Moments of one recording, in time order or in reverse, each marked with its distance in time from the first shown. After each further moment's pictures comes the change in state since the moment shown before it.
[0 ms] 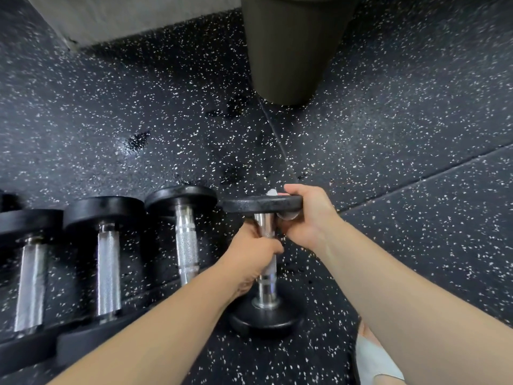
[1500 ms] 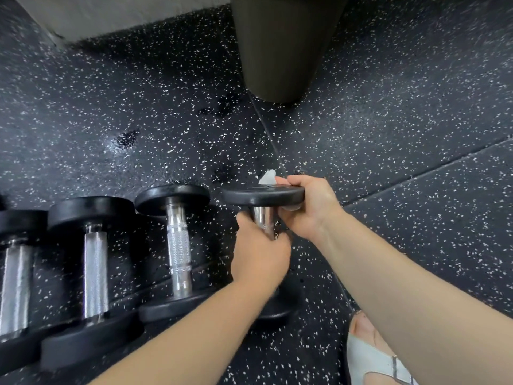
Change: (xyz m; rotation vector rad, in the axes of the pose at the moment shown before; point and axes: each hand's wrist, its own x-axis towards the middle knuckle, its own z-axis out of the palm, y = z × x) left_hand -0.015 0.003 0.033 0.267 0.283 0.112; right_hand -0.009 -0.018 -0.003 -0.008 0.046 -0.074
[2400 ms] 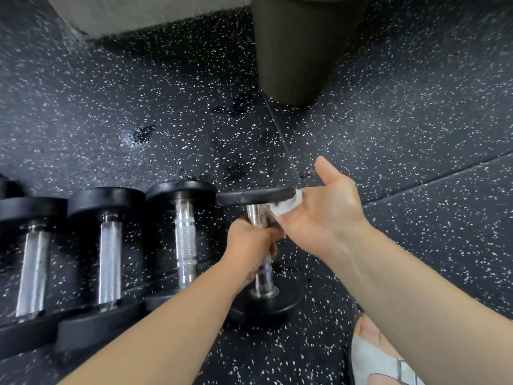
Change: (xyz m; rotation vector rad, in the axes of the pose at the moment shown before) left_hand 0.022 -0.011 -0.028 -0.362 -0.197 -0.113; right_hand -0.042 0.009 0.012 0.249 -0.253 0.056
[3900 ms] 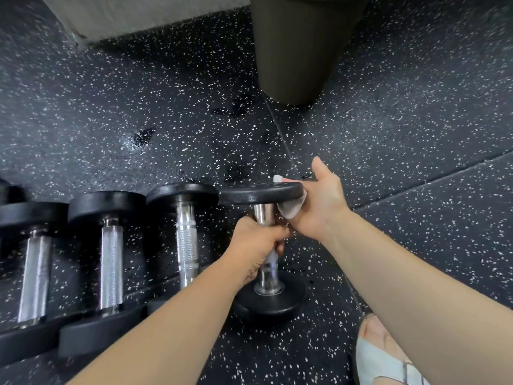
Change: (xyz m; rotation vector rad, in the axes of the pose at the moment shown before) left_hand 0.009 0.003 0.002 -0.096 -0.111 -0.027; right_hand 0.038 -0.009 -0.012 -0.257 0.072 0.026
